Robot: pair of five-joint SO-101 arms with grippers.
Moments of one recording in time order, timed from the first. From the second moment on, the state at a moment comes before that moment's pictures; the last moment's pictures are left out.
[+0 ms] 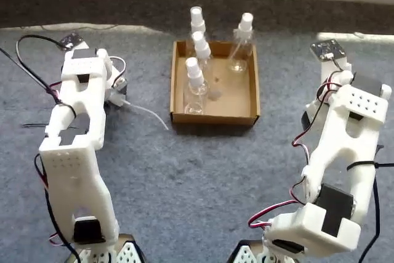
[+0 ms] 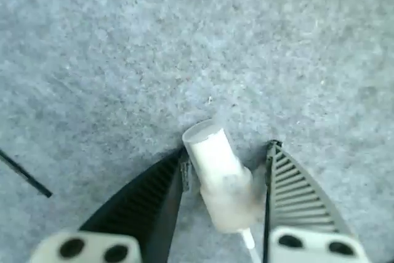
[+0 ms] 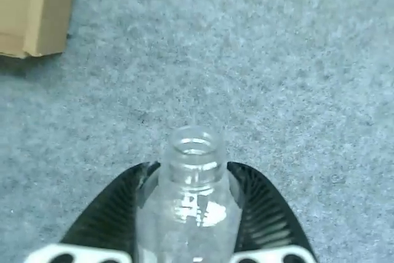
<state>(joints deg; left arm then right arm) -11.0 37.1 -16.1 68.5 42.9 19.0 -1.8 6.4 77.1 39.6</state>
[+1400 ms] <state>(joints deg) 11.1 -44.6 -20.5 76.6 22.5 -37.5 -97.4 70.2 48.1 11.5</state>
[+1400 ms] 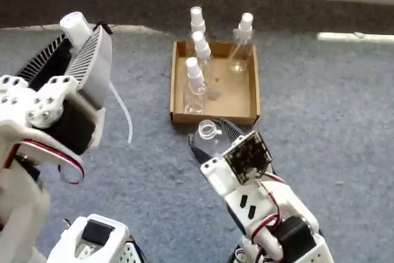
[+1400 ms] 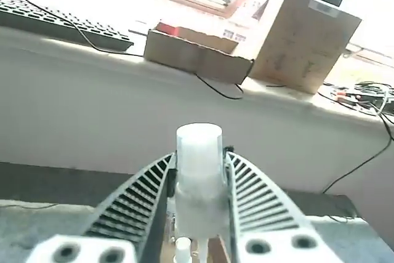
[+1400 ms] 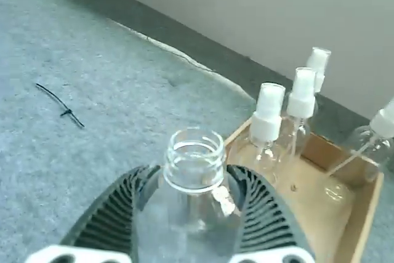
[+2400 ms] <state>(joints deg) 28.5 -44.1 9.1 53.1 22.5 -42.0 -104.7 80.4 47.9 11.1</state>
